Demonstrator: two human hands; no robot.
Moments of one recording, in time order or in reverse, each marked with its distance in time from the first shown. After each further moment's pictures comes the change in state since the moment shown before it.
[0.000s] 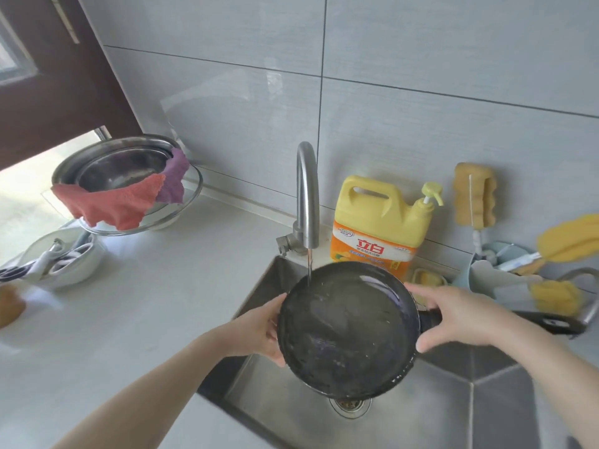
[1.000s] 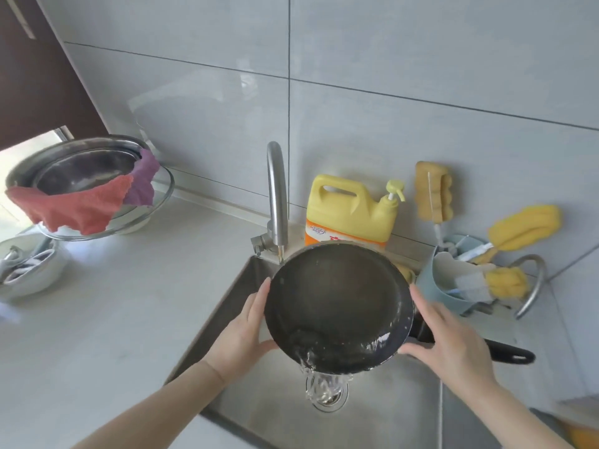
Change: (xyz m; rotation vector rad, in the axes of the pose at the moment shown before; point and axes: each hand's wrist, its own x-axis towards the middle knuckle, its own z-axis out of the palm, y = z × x) left_hand -0.002 0.013 0.053 0.474 0.638 0.442; right_hand -0.034 0.041 0.088 -0.028 0.790 -0.111
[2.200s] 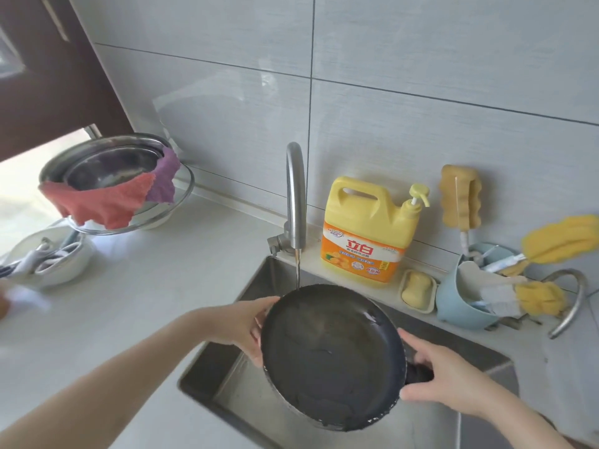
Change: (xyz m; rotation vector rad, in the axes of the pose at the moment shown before) left_hand 0.040 -0.008 -0.074 -0.278 -0.796 -0.354; right_hand 0.009 -0.010 0.014 0.409 -0.808 0.285
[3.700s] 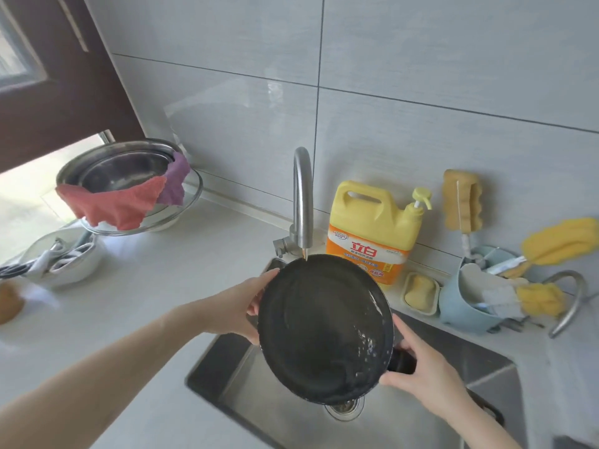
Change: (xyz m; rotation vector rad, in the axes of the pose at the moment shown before) left_hand -0.029 0.021 -0.009 0.039 0.232 0.191; right_hand 0.000 -0.024 0.034 0.162 0.327 -0.109
